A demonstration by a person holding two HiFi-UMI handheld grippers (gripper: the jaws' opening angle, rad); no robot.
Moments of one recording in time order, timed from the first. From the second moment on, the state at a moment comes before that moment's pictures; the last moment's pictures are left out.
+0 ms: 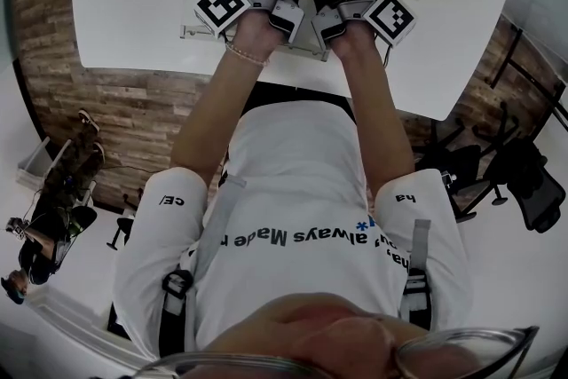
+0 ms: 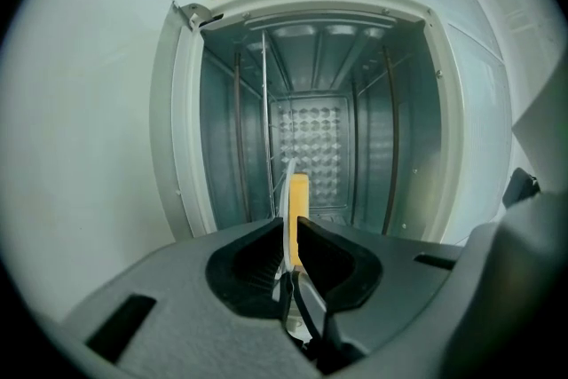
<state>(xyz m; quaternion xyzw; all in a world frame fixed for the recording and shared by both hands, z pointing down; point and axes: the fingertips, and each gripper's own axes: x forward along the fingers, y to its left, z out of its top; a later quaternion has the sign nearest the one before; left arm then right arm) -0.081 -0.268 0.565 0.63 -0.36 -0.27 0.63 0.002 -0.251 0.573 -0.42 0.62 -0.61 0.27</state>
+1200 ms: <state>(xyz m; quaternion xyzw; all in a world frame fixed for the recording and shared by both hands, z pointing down) -0.083 -0.200 0.390 0.86 -0.36 -0.12 0.35 0.022 -0.190 0.387 -0.42 0.87 -0.26 0.03</state>
